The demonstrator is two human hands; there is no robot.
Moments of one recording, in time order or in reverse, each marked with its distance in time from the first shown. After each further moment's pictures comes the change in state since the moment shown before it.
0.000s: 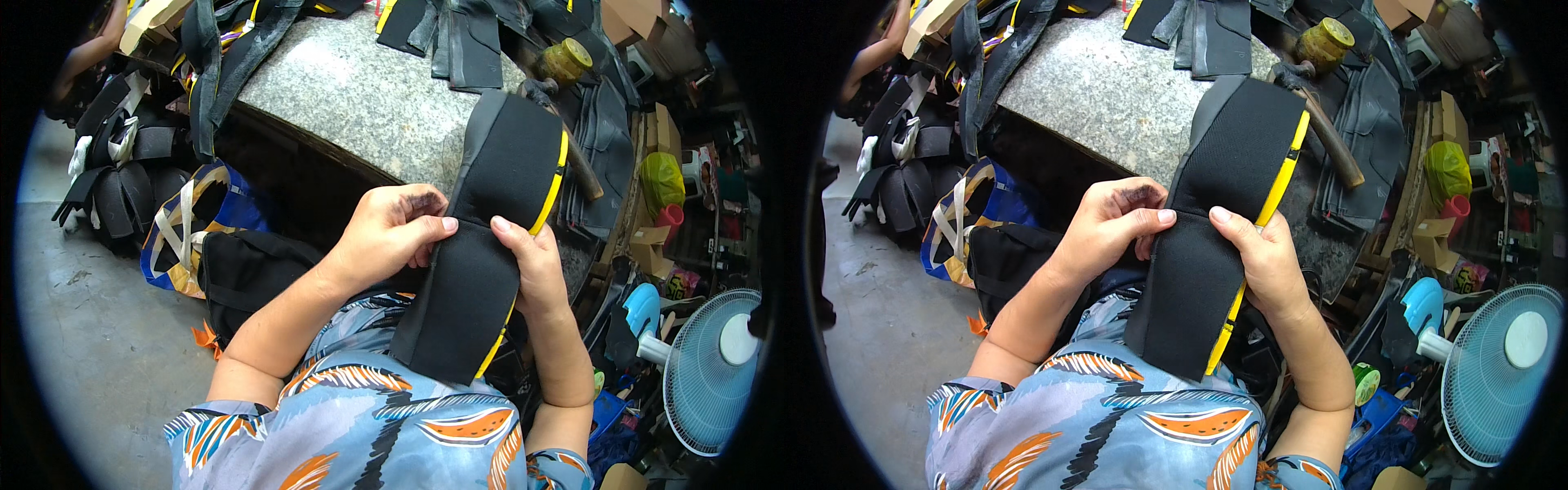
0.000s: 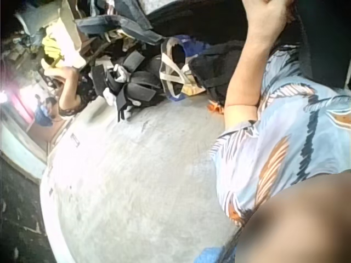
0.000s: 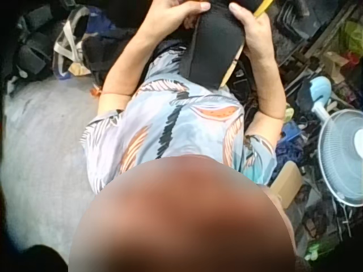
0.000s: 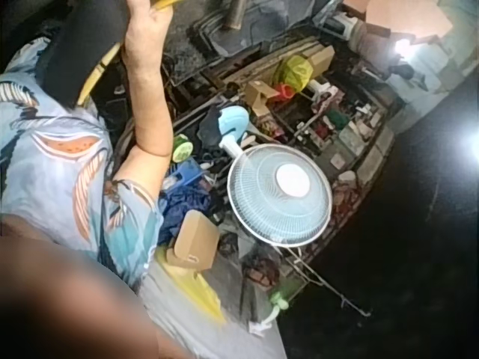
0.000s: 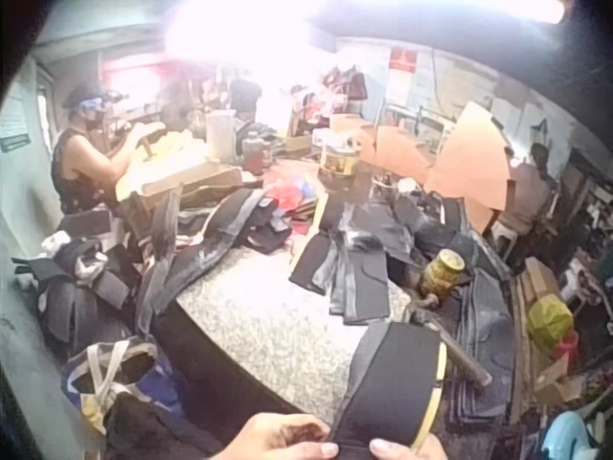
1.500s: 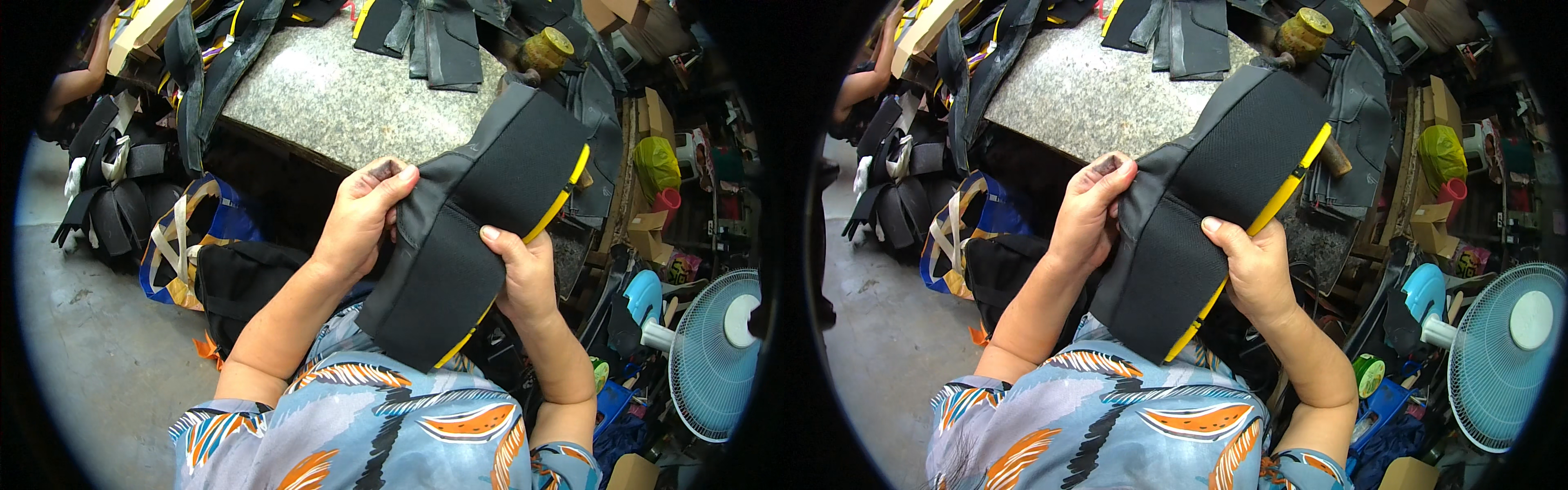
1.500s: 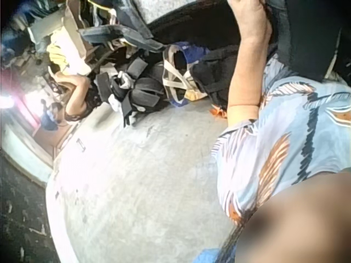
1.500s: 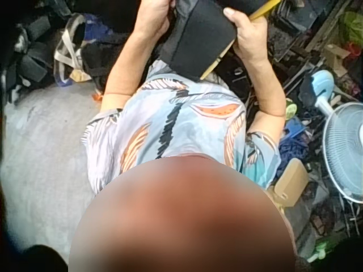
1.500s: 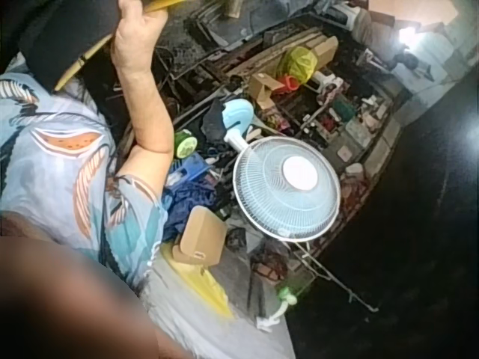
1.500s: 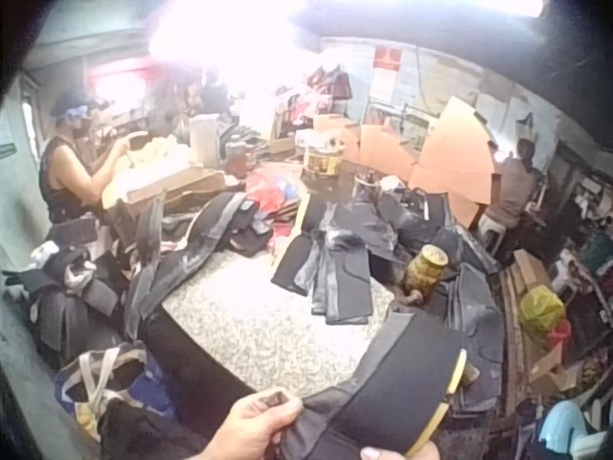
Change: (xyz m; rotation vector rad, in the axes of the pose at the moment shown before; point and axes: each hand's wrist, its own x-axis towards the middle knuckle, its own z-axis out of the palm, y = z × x) left_hand 0.019 -0.013 -0.001 -0.418 0.181 0.032; right_hand -0.011 0.013 0.005 0.103 0.117 -0.206
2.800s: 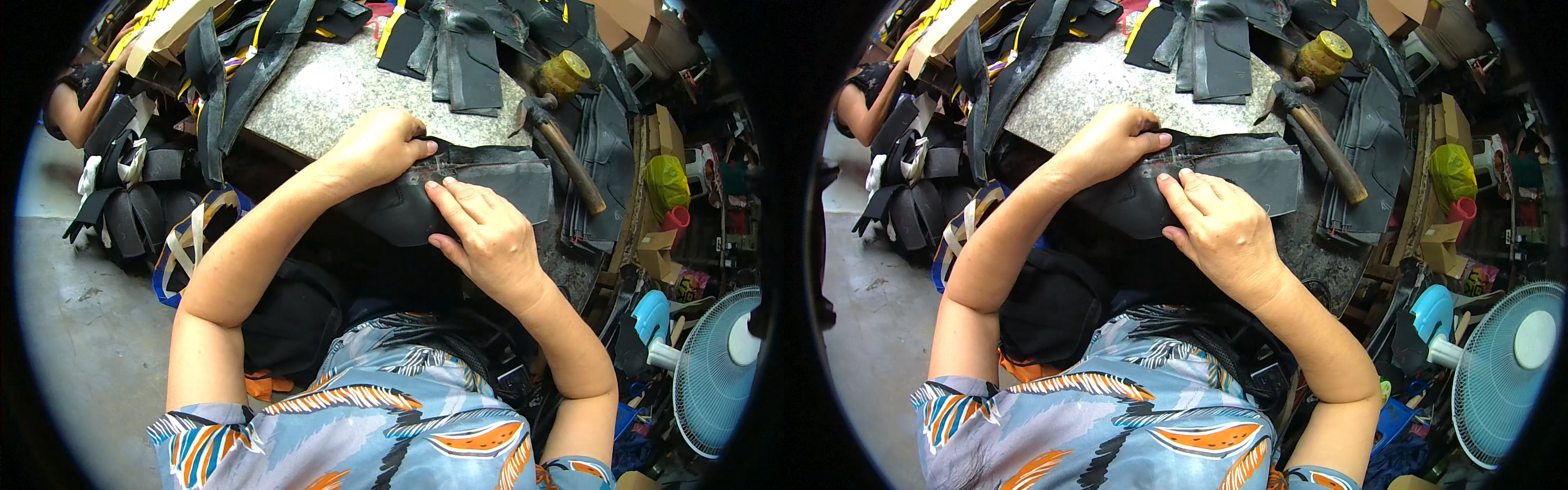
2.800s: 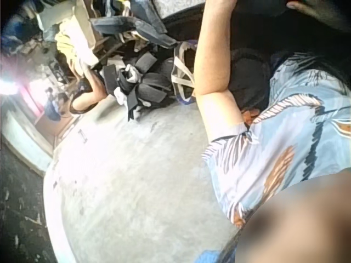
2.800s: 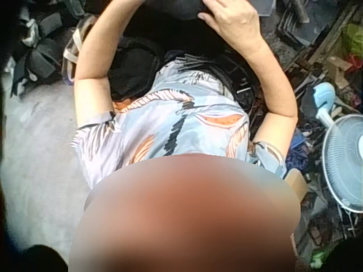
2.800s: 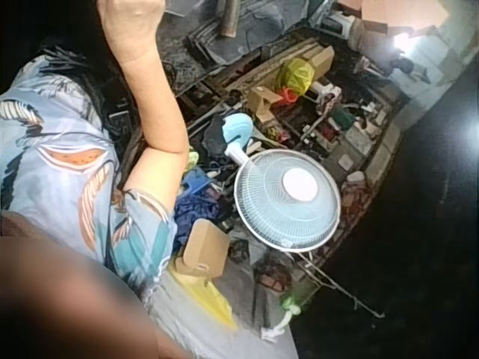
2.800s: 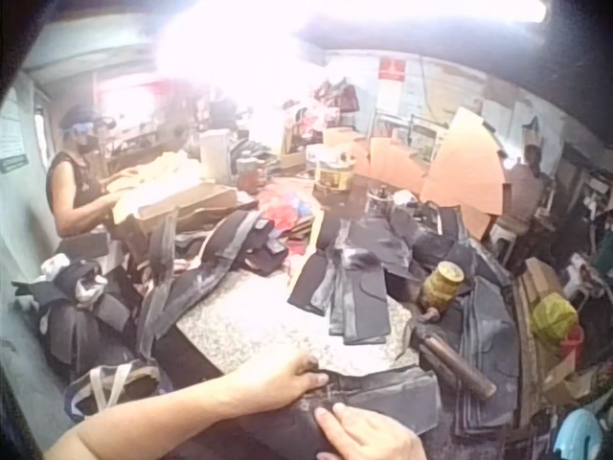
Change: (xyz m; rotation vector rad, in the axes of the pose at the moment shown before) left_hand 0.092 0.063 -0.024 1.458 -0.171 0.232; right_hand 0.060 0.004 0.019 -1.616 -0.421 -0.928
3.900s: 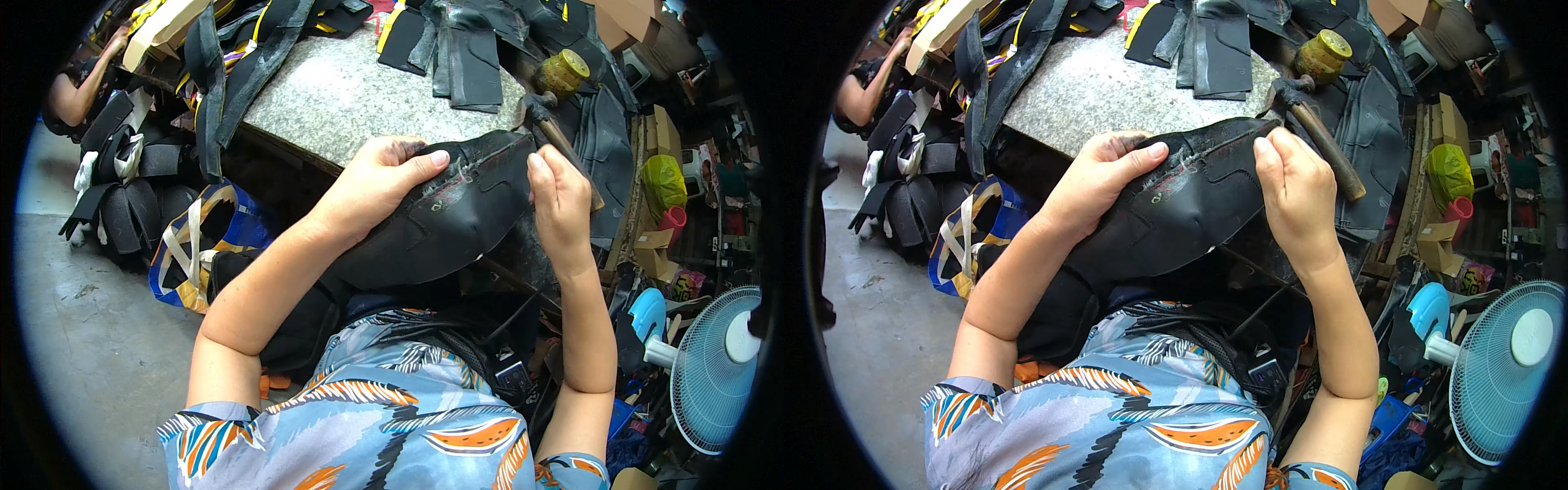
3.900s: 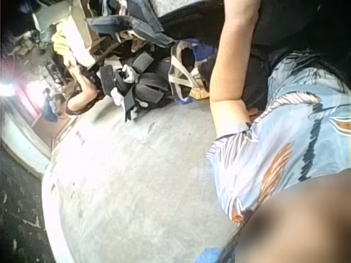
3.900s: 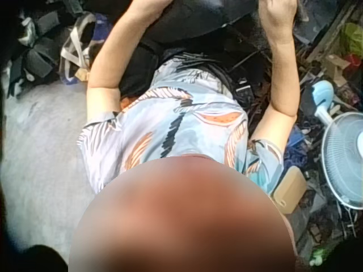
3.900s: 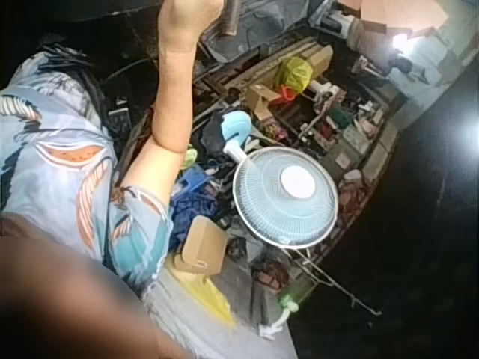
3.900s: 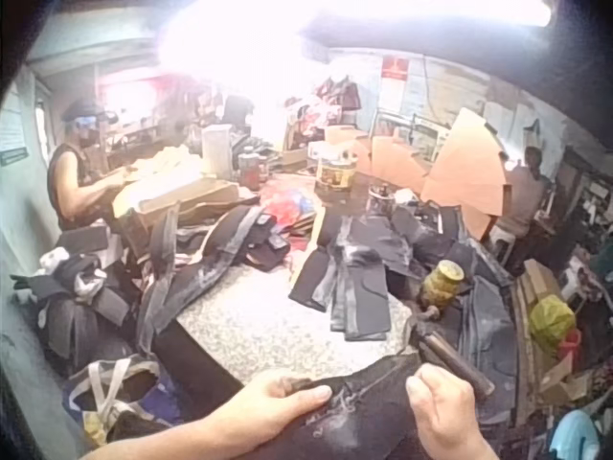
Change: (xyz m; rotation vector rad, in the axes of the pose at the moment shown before) left_hand -0.054 0.034 0.017 -1.239 -0.006 -0.163; right_hand 0.009 0.042 -0.037 0.324 0.219 0.509
